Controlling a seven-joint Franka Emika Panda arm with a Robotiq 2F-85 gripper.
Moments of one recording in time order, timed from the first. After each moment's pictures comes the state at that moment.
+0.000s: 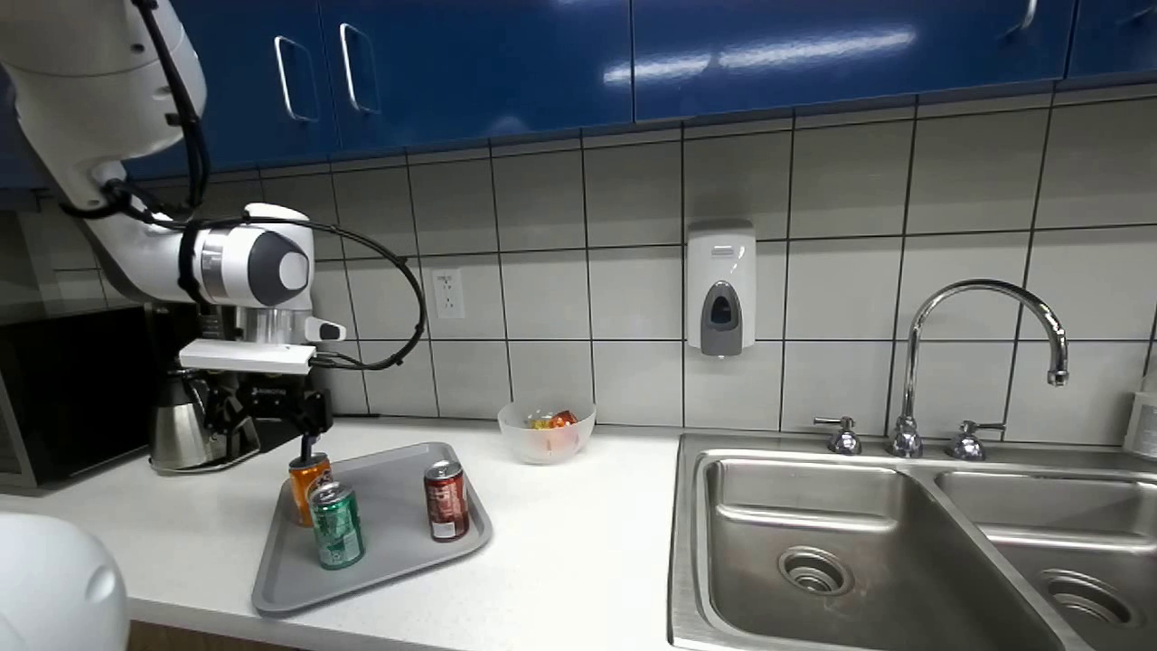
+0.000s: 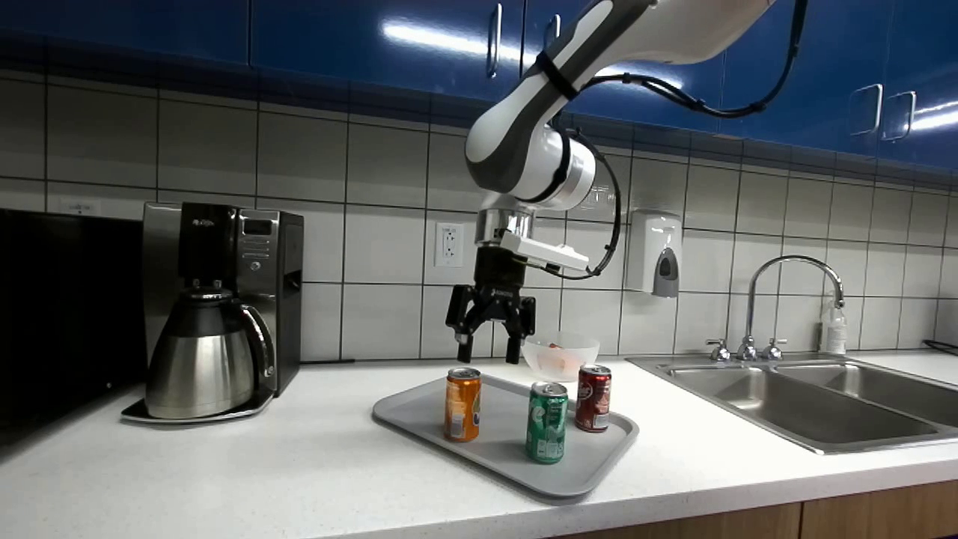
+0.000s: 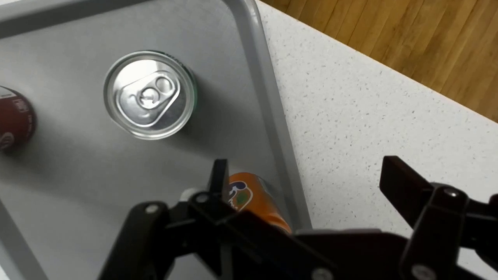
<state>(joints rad) 0.25 0.19 0.22 -2.13 0.15 2.23 -0.10</state>
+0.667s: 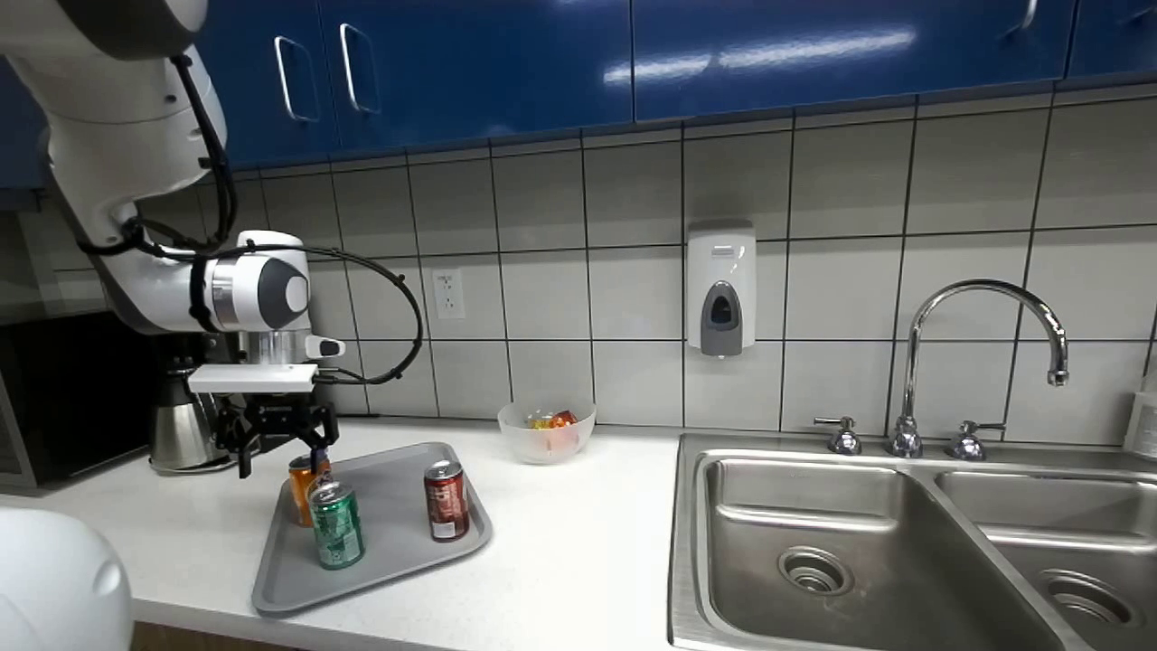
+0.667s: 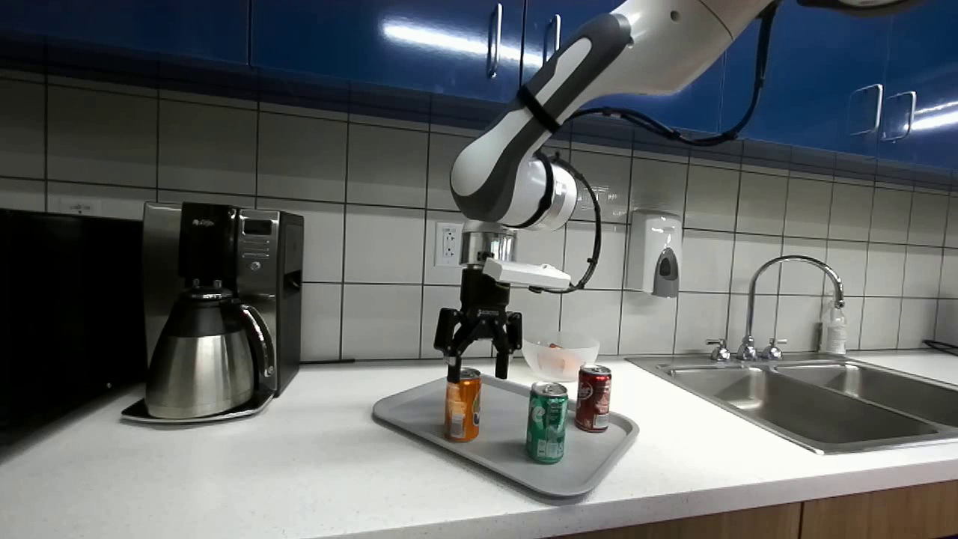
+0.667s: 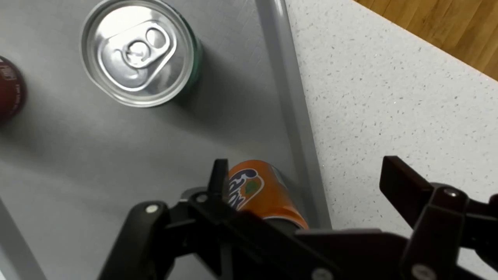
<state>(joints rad) 0.27 0.30 0.22 -2.06 0.04 2.29 -0.02</state>
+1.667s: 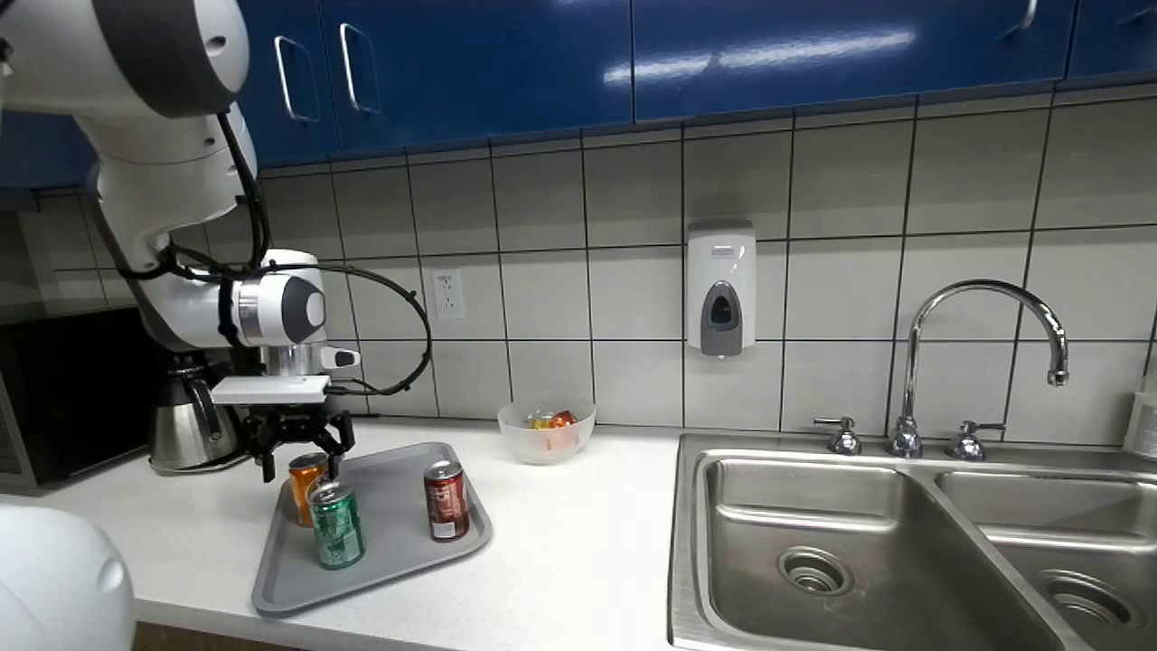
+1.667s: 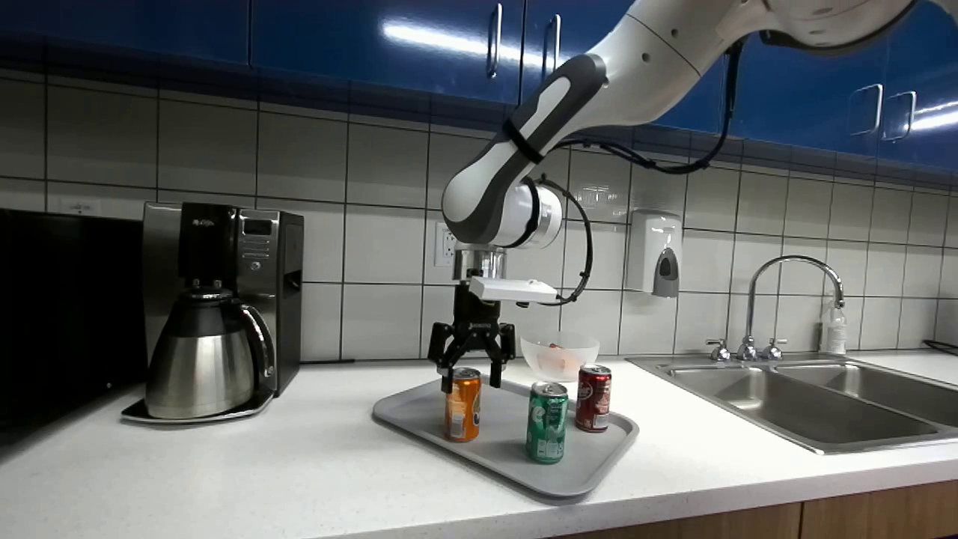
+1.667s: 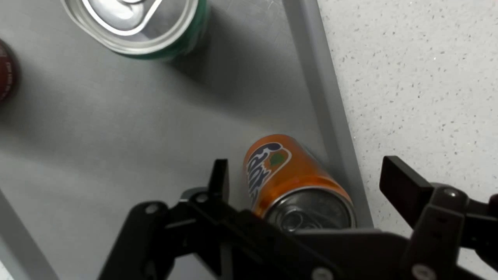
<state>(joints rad) 0.29 0.42 0.20 -1.95 -0.01 2.30 0.07</state>
